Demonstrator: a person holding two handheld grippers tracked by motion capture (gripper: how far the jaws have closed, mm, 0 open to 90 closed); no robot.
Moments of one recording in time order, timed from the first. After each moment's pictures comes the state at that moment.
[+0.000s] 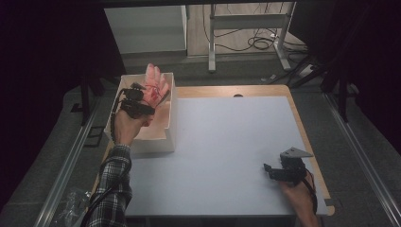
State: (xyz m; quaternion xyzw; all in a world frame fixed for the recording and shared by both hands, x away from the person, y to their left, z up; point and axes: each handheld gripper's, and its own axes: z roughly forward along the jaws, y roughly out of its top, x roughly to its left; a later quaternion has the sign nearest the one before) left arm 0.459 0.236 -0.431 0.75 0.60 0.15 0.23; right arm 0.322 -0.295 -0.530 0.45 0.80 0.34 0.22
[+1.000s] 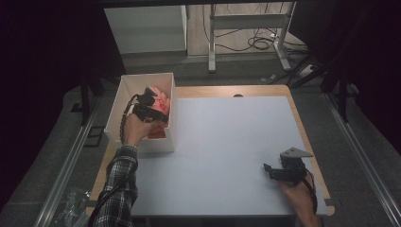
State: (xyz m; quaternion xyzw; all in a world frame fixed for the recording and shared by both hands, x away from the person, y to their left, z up) left arm 0.474 0.218 -0.455 0.77 0.59 0.07 0.22; right arm 0.322 -0.295 -0.530 0.44 0.80 0.34 0.22
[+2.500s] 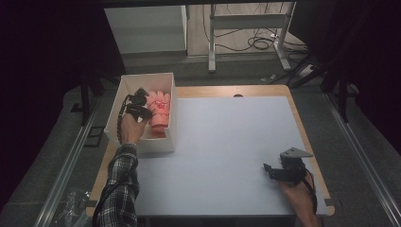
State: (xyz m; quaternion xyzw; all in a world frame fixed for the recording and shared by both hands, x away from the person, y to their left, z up) left arm 0.489 0.242 -0.477 0.74 0.63 0.13 0.19; right arm 0.322 -0.295 -0.530 0.44 0.80 0.34 0.22
